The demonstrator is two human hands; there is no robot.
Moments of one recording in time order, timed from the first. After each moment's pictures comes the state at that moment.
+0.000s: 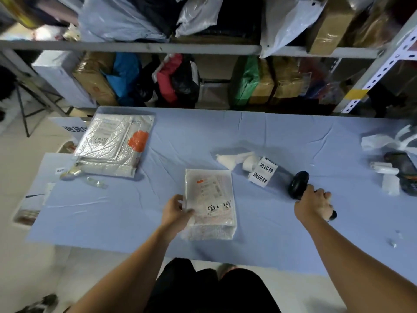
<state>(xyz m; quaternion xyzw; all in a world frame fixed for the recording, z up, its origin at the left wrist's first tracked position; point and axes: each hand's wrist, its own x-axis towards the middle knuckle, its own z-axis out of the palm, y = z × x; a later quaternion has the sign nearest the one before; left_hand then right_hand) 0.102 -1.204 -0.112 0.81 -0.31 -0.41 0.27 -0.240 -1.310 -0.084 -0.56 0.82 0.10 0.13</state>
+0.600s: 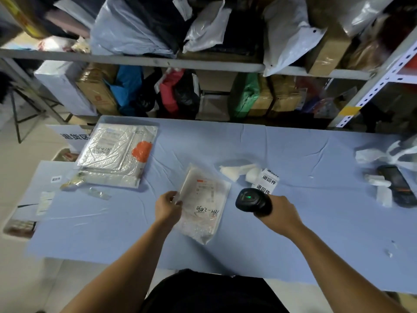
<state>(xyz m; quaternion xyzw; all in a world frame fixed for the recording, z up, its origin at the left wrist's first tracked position) 0.151 -1.236 -0.107 0.83 -0.31 -0.33 0.33 -0.152 -1.283 -0.027 -0.67 0.67 -0.03 0.30</state>
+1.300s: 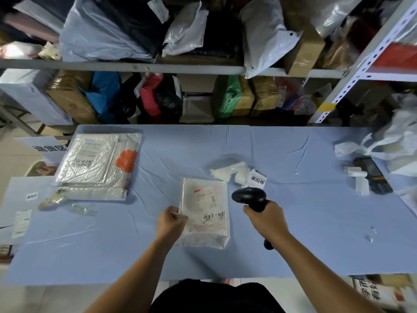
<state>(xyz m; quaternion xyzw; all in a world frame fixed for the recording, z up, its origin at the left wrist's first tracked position) 0.130 -1.231 -0.109 0.81 -0.31 -0.41 0.28 -0.127 -1.262 -0.011 -0.48 0.76 -0.16 0.41</state>
